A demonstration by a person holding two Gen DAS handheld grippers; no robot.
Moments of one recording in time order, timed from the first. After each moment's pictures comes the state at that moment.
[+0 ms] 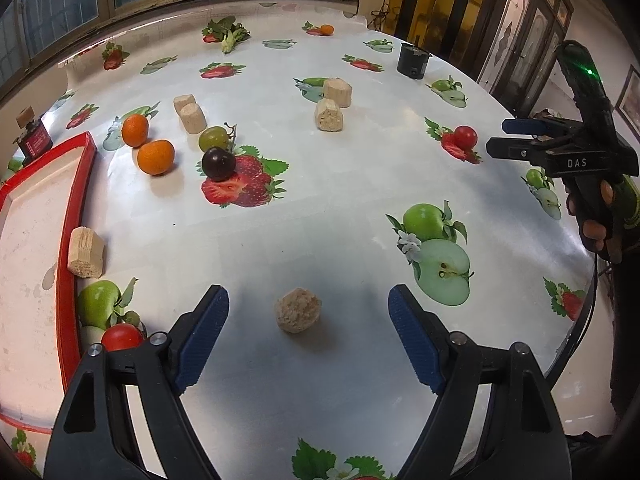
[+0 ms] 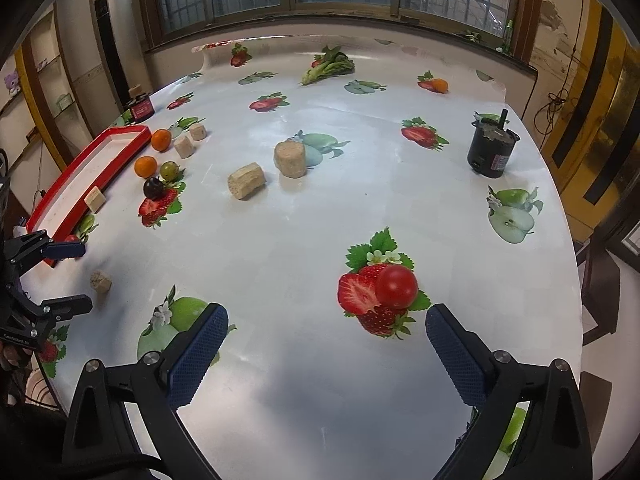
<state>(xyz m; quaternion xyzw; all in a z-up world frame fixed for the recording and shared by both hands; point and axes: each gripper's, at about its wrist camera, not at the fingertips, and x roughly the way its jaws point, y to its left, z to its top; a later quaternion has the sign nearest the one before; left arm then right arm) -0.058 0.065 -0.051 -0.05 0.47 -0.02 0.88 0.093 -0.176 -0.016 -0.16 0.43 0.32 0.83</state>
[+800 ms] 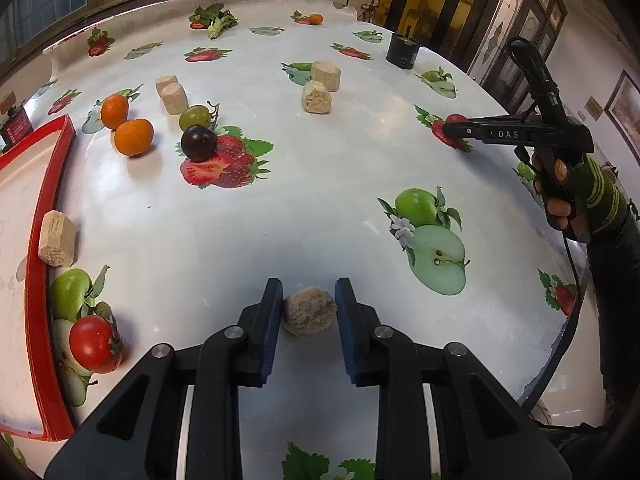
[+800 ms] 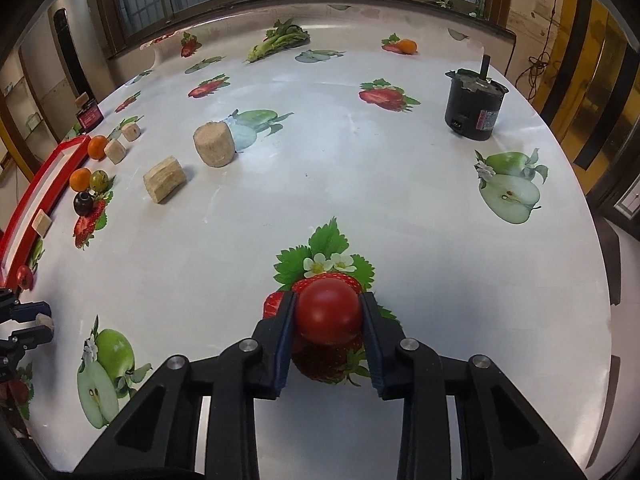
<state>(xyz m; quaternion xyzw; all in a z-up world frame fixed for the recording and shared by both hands) -0.057 0.066 -0.062 -0.07 0.48 -0.05 0.88 0.142 -0.177 -0.058 -0.14 0.47 0.28 0.82</state>
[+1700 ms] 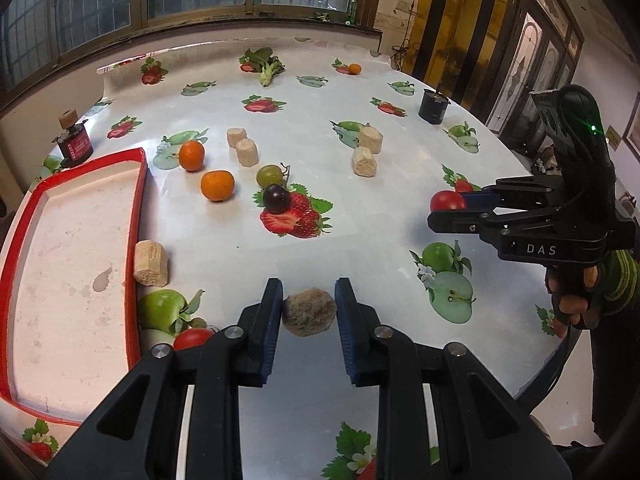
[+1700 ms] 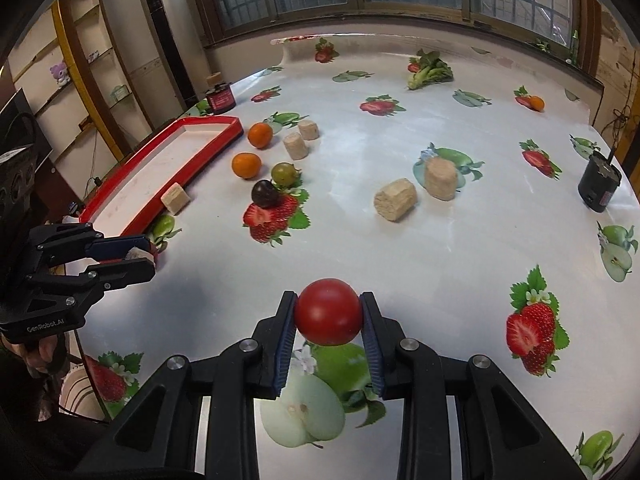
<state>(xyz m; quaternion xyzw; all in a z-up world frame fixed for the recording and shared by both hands) -0.082 0.104 -0.013 -0.08 0.42 0.02 0.90 0.035 -0.072 -0.017 -0.15 0.43 0.44 0.77</state>
